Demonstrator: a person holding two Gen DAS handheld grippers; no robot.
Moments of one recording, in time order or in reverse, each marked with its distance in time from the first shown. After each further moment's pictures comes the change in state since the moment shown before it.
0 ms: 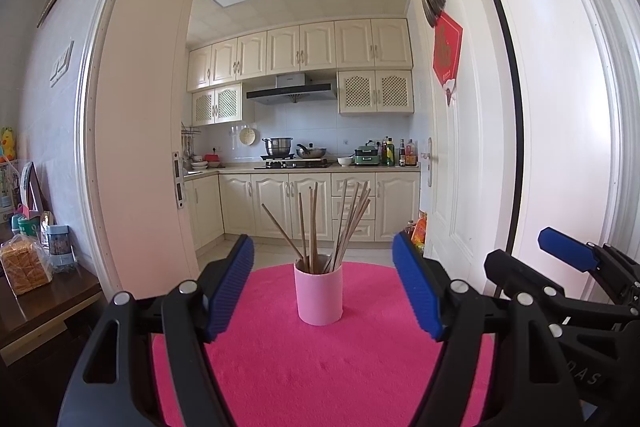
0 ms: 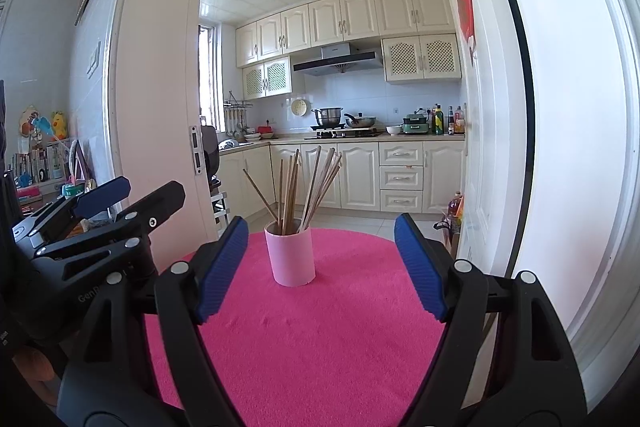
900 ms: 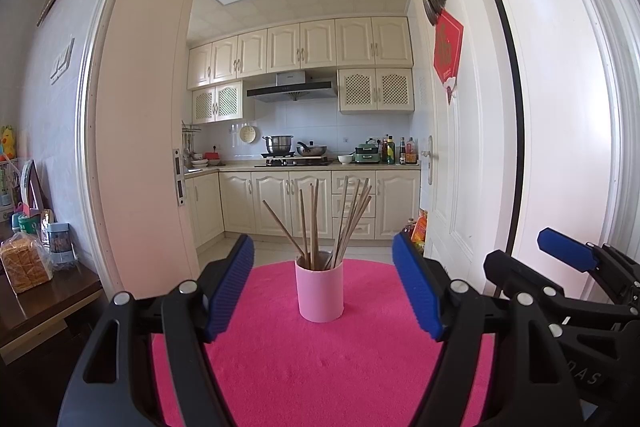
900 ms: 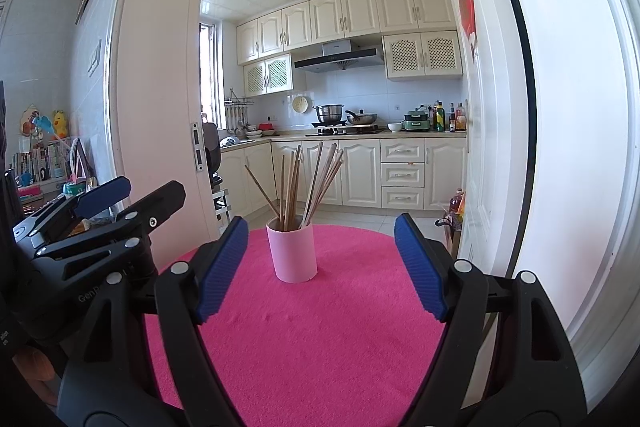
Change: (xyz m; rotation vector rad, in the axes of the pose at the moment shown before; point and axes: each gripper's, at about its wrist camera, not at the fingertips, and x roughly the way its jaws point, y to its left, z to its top) left arm 0.000 0.002 -0.001 -0.003 0.009 -0.001; right arm 0.001 -0.001 -0.002 0.004 0.010 0.005
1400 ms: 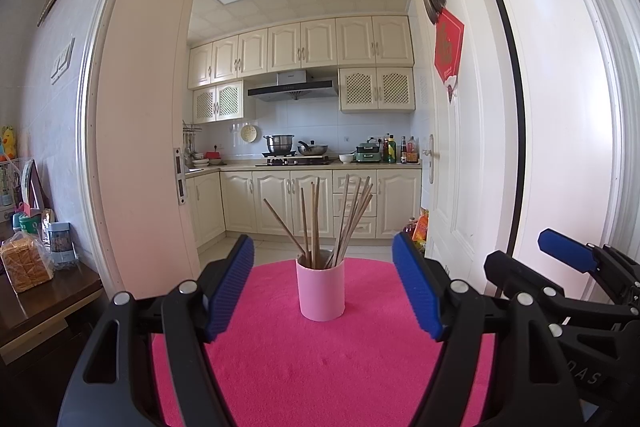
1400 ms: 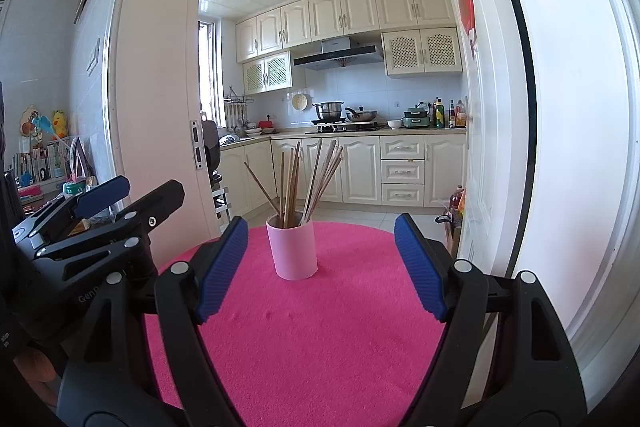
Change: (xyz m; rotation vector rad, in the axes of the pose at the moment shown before) left arm 0.000 0.001 -0.001 0.002 0.000 0.003; right arm 0.001 -0.001 -0.002 0.003 0.007 0.001
